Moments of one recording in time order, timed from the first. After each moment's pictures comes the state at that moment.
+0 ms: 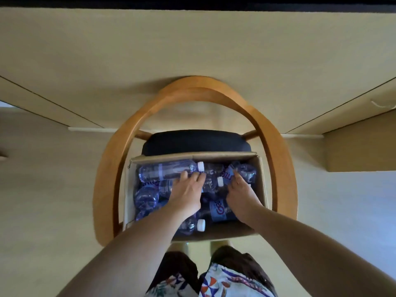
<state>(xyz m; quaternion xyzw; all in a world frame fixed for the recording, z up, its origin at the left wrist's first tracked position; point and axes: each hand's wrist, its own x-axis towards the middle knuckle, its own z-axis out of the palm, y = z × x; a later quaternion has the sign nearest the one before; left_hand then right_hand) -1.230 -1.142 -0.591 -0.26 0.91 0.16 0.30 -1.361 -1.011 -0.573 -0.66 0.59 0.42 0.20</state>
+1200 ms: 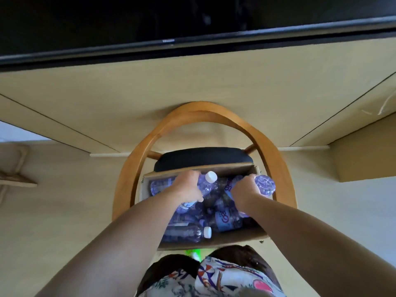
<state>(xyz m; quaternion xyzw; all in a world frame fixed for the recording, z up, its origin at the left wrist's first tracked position) -1.260 -1.185 -0.511 -0.35 0.84 0.30 0.28 -1.379 -1.040 -0.518 -0.55 0.67 0.44 0.24</state>
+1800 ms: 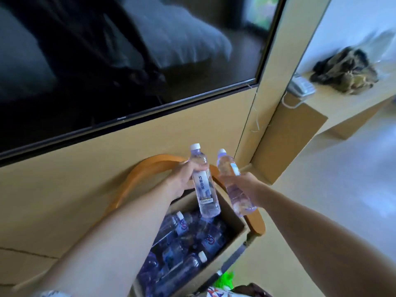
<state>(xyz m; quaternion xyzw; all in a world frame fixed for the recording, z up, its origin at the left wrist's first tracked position) -1.327 -1.169 -0.391 -0.26 0.63 0.72 0.16 -1.360 -0.957 -0.388 0.15 0.78 -0.50 0.35</state>
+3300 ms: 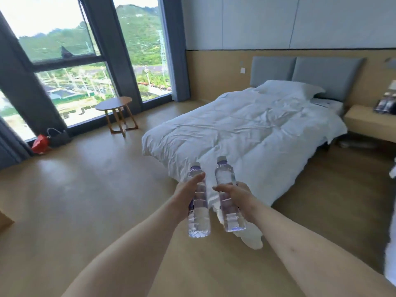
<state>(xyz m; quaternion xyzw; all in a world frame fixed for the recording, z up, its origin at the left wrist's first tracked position) -0.831 -0.319 -0.271 0.34 0.58 0.42 0.61 -0.662 -0.314 -0.287 0.58 0.41 -0.61 -0.37</state>
